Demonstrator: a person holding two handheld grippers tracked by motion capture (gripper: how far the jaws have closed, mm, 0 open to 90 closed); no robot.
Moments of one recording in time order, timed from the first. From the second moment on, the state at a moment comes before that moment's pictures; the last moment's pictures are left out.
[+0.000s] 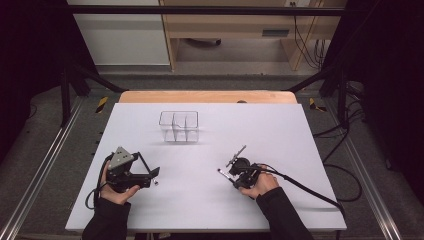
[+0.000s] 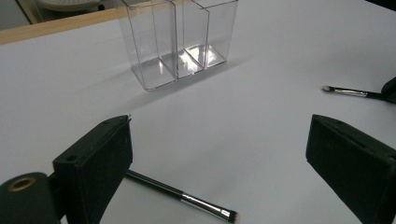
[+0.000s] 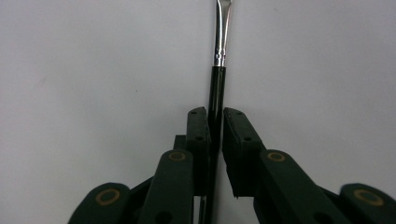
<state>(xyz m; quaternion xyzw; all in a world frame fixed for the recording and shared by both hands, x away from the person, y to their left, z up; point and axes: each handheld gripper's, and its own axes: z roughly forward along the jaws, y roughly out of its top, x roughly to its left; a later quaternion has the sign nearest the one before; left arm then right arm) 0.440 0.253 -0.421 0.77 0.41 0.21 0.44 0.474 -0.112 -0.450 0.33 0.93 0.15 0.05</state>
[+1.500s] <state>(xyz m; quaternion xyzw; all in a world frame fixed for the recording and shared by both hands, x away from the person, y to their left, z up) 0.437 0.242 -0.421 0.77 0.40 0.20 0.45 0.459 -0.132 -0.418 0.34 0.88 0.32 0.09</state>
